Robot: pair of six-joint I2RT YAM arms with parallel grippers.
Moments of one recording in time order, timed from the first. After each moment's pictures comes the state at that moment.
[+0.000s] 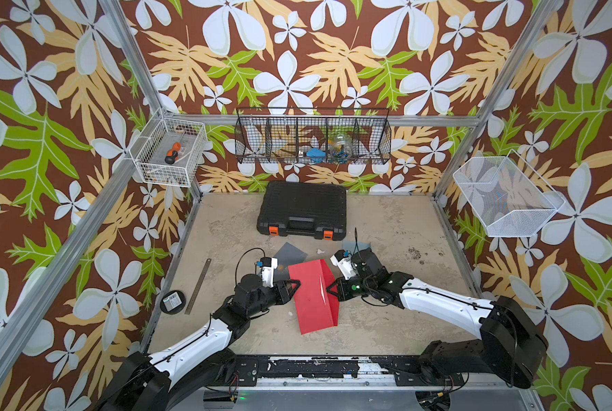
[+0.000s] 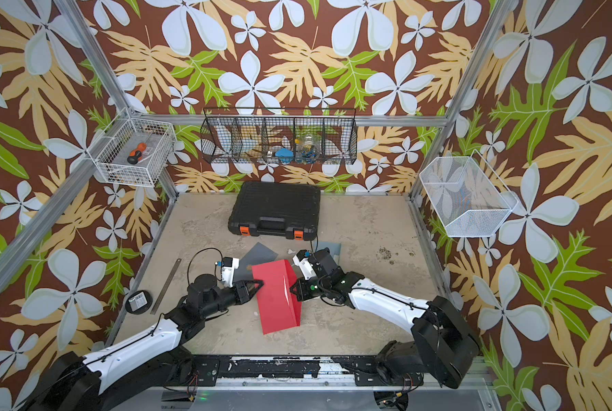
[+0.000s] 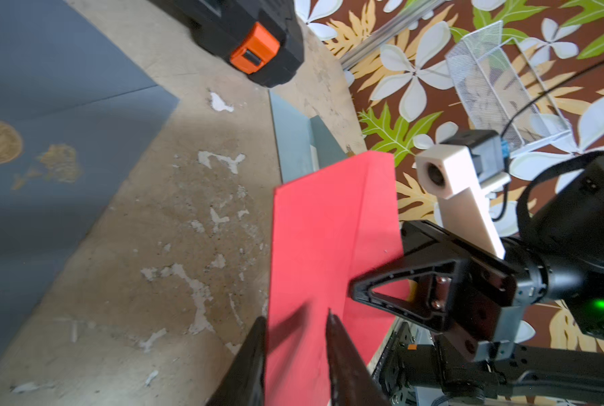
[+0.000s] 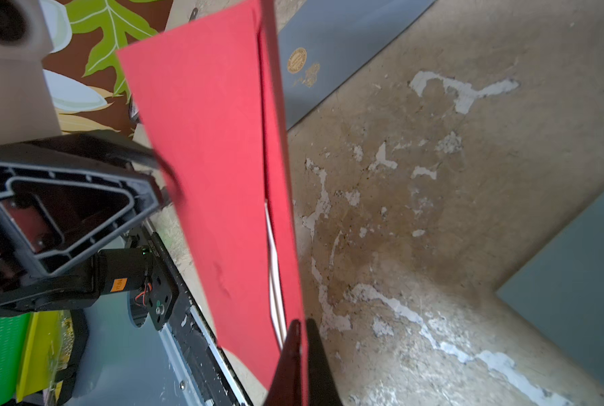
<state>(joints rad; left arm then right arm) -0.54 0.97 0.23 0.34 0.34 -0.85 0.70 1.37 0.71 -0.15 -0.45 0.50</state>
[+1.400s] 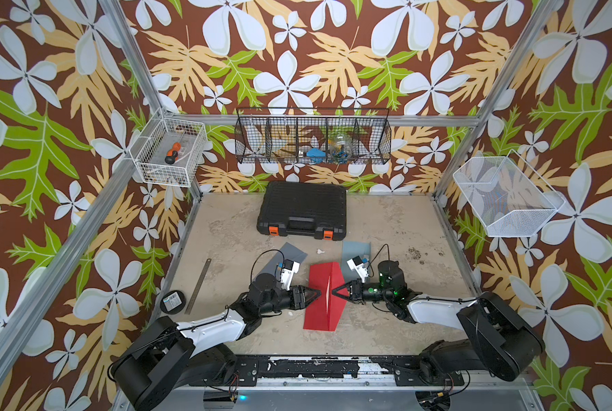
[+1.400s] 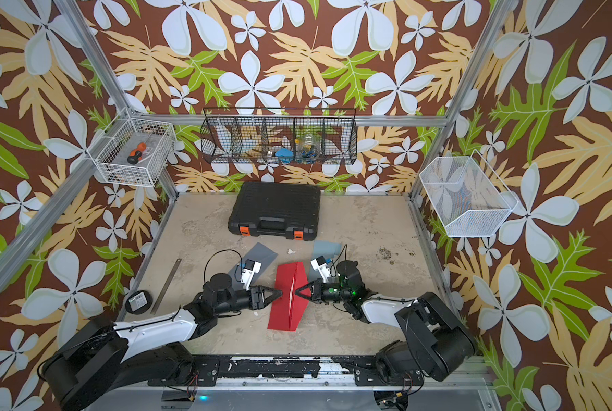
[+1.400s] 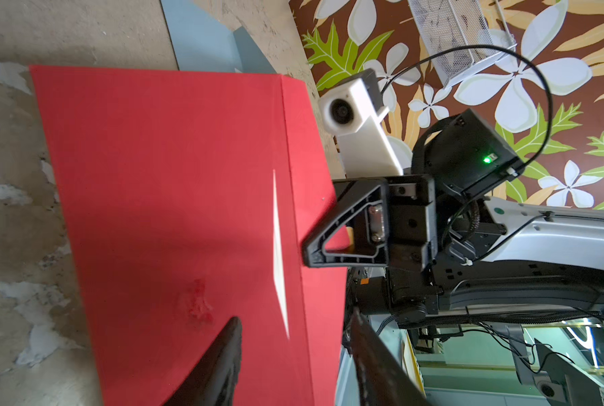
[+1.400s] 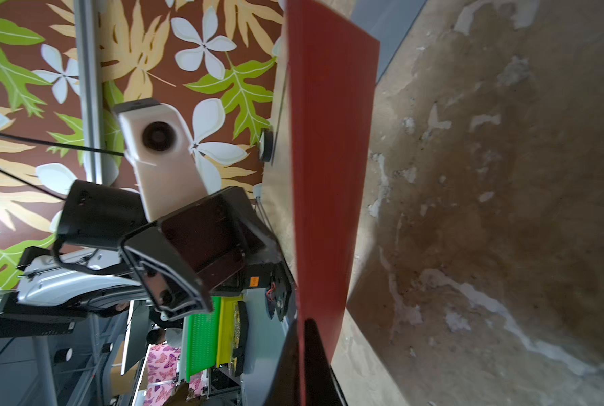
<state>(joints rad) -0.67 1.19 0.27 0.60 0.50 -0.90 0.51 1.45 0.37 0.57 -0.86 0.93</state>
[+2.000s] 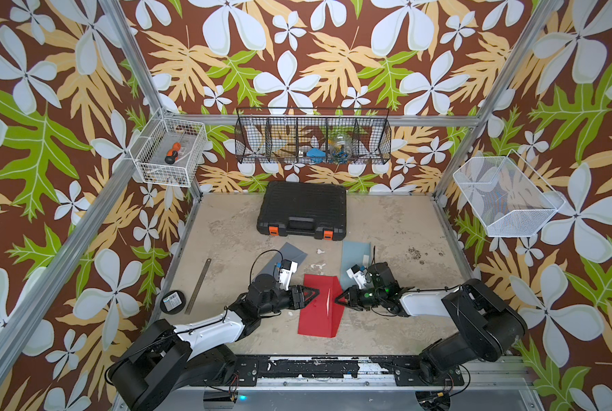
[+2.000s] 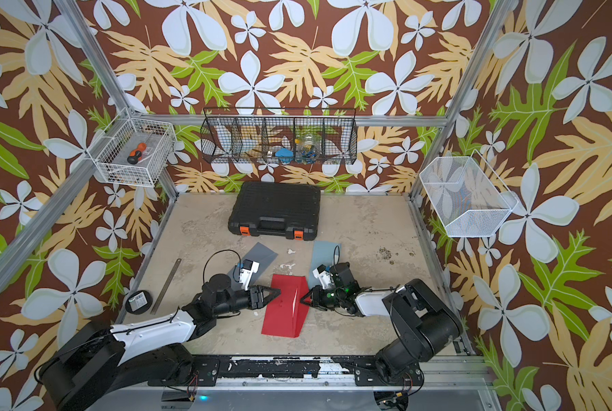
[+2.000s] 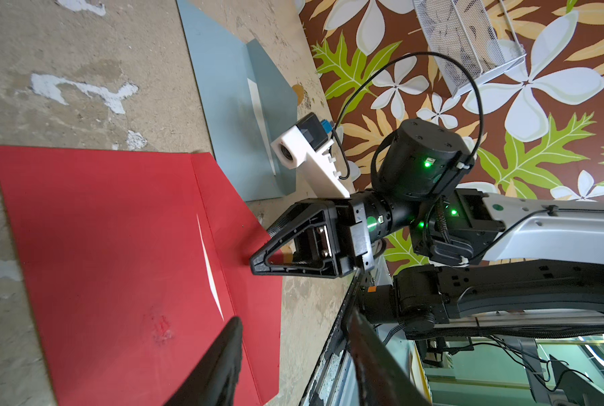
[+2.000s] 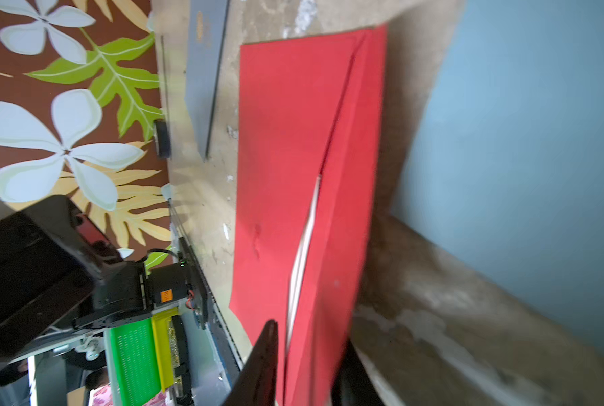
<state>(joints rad) -0.67 1.17 0.27 0.57 0.47 -0.89 0.51 1.53 0.42 0.25 -0.68 0.73</state>
